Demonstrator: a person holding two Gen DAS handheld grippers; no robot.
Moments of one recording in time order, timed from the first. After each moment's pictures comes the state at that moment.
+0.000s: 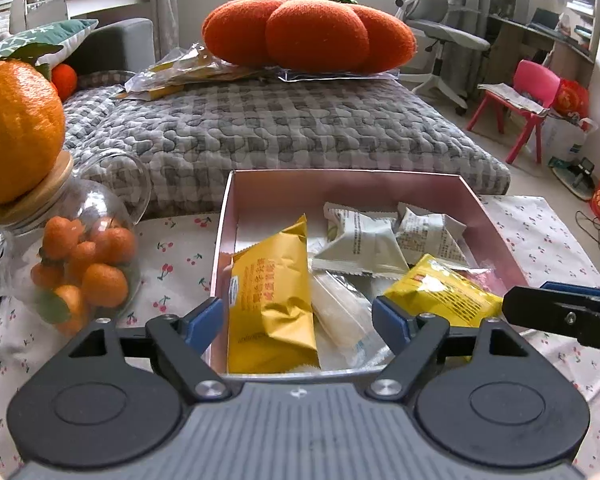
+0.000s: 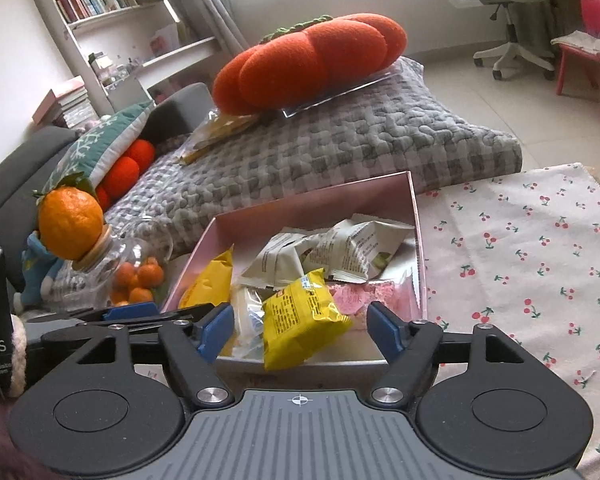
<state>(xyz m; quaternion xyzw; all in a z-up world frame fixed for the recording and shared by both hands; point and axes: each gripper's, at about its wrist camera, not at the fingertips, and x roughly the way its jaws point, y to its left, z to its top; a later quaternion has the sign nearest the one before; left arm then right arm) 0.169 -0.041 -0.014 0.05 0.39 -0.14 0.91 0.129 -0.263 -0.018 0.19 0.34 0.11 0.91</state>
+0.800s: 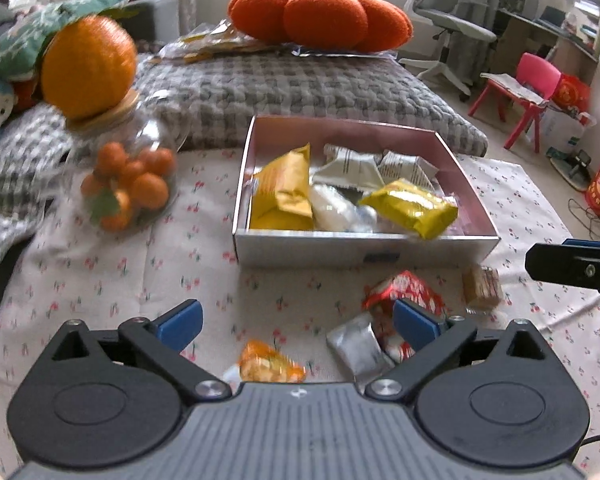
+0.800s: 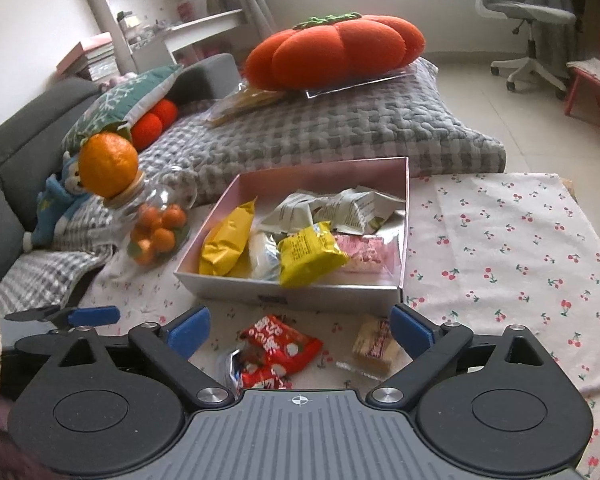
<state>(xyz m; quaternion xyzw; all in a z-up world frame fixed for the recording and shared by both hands) 0.084 -0.020 -0.003 0.02 0.42 -0.11 0.90 0.064 -0.263 0.010 0.13 0.37 0.13 0.91</state>
